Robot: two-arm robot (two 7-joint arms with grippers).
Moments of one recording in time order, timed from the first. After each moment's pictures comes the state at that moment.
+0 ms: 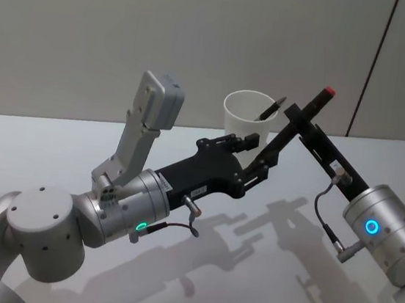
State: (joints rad) left arm -0.25 0.33 0.40 -1.65 -0.45 0.17 -0.50; right arm 0.11 0.21 -0.29 -1.78 1.11 0.22 -0.01
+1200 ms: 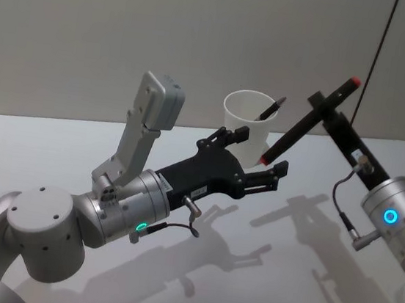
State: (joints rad) left arm -0.25 0.33 0.40 -1.65 -0.45 0.17 -0.50; right arm 0.12 0.23 -0.27 -1.77 1.17 0.17 -0.02
